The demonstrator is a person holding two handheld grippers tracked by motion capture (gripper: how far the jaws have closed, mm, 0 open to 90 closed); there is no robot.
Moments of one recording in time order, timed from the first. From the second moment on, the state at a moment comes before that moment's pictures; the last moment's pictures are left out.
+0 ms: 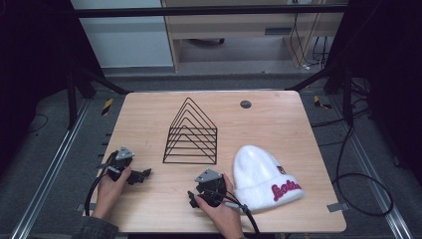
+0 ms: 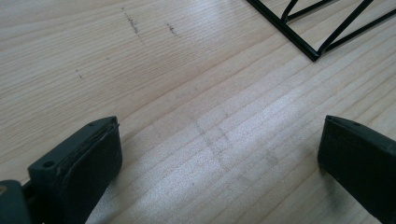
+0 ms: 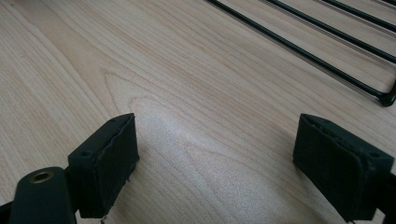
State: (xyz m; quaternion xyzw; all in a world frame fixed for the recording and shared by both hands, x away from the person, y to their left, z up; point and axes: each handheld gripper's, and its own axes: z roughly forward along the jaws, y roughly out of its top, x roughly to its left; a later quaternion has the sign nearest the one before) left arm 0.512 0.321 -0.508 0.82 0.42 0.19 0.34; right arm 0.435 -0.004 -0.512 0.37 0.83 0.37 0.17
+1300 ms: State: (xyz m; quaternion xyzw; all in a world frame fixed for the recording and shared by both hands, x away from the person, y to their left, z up) left arm 0.512 0.321 -0.508 0.82 0.42 0.18 0.34; right arm 0.480 -0.133 -0.427 0.43 0.83 0.28 0.20
